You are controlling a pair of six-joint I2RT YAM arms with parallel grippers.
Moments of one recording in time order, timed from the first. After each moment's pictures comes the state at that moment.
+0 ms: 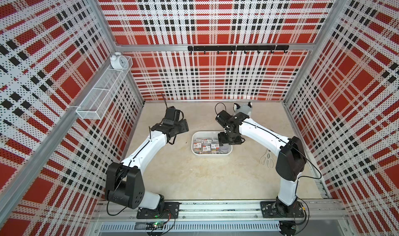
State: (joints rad) left arm -0.26 1.45 1.13 -0.50 -0.08 -0.45; right arm 0.71 1.92 1.70 -1.18 0.04 0.58
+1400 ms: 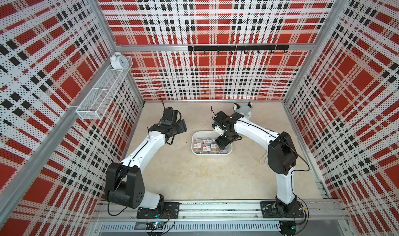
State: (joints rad) left arm -0.23 1.45 1.11 -0.50 -0.07 -0.45; right arm 0.68 2.03 1.72 -1.13 0.00 -0.02
